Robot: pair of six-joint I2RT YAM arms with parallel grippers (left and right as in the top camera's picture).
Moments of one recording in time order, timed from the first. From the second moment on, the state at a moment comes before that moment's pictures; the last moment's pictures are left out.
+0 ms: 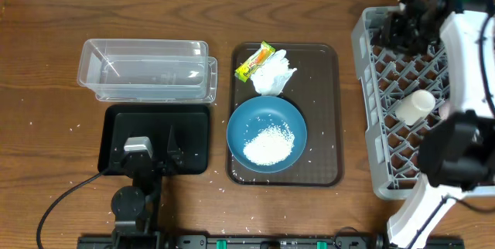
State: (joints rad) left arm -0.01 0.01 0.02 -0.12 -0.03 -0.12; right arm -0.13 2.02 2.00 -1.24 -0.36 0.15
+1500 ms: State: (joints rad) left arm -0.01 0.01 0.02 -0.12 -0.03 -0.12; right arm -0.18 1.88 2.00 -1.27 0.02 0.23
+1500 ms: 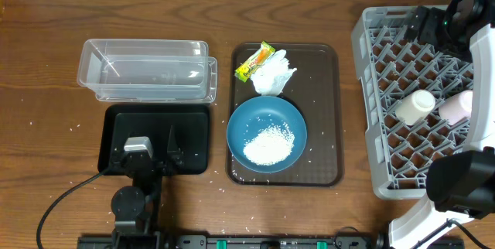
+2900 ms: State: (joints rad) left arm -0.01 0.54 0.70 -0.48 0.70 -0.69; right arm -0.18 1.88 2.00 -1.28 0.03 0.23
